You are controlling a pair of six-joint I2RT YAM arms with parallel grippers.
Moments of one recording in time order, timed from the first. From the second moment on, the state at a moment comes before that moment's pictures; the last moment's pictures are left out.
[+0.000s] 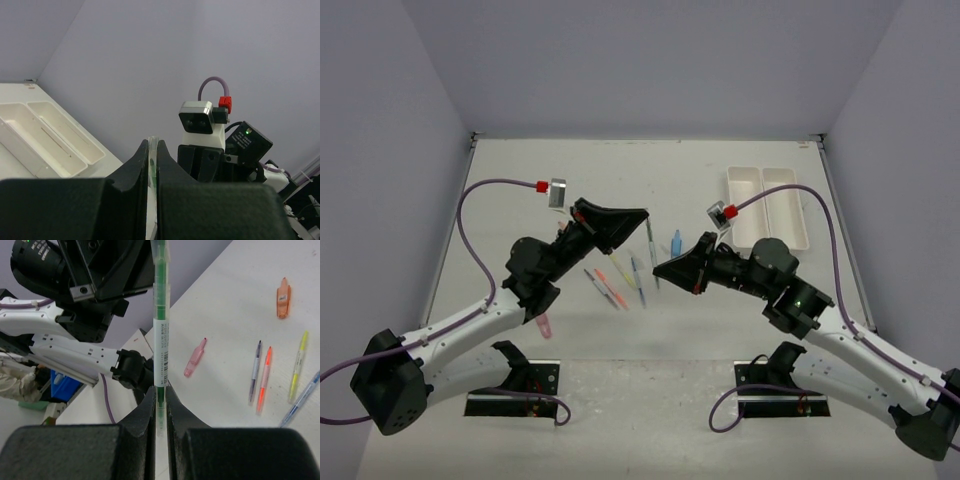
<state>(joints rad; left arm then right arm) -0.74 1.03 0.59 0.87 0.19 -0.86 0.83 0.79 0.71 0.02 -0.35 0.68</state>
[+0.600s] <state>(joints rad) -0.74 1.00 0.58 0.80 0.16 -0.86 0.83 0.87 0.82 0.00 -0.27 0.57</state>
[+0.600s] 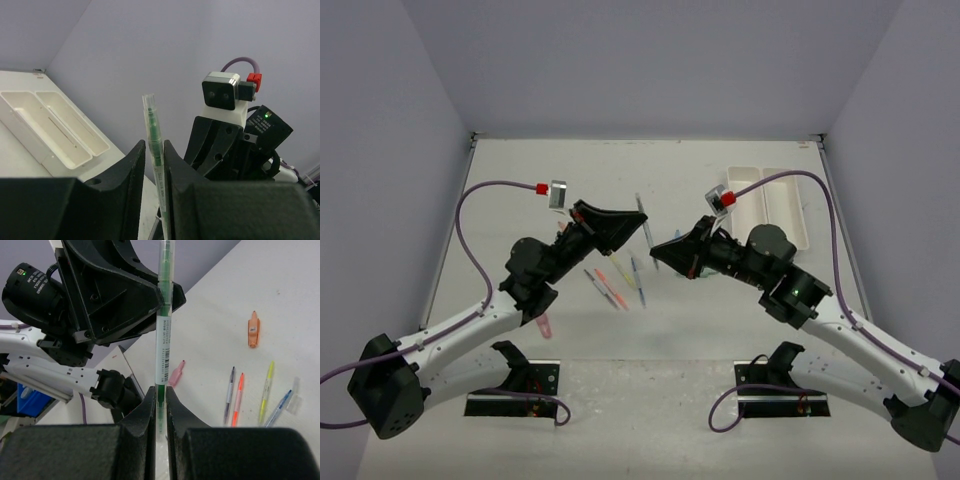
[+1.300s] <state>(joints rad) -0.74 0.98 0.65 0.73 0.32 -0.80 0.83 0.98 0.84 0.07 -0.40 0.48</state>
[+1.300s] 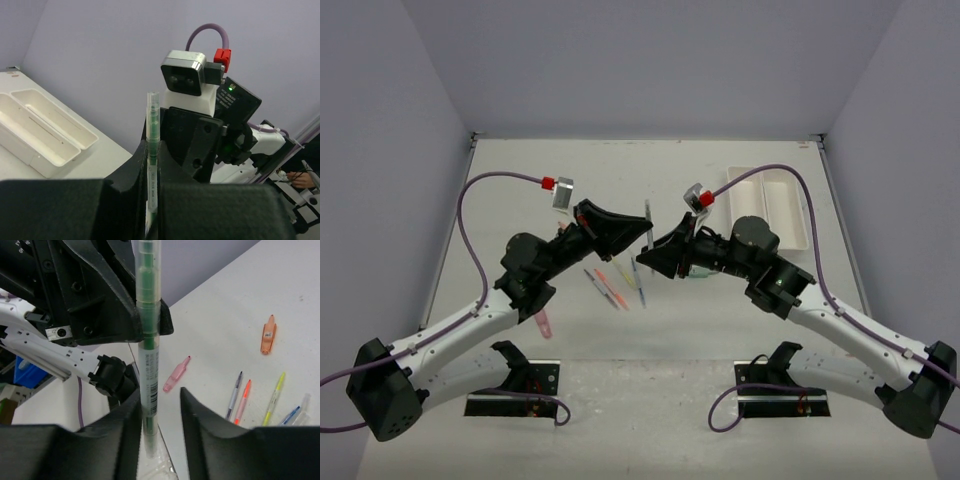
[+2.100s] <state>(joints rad) -0.74 1.01 0.99 0.35 0.25 -0.62 0.83 1.01 0.89 0.05 -0.46 0.41</state>
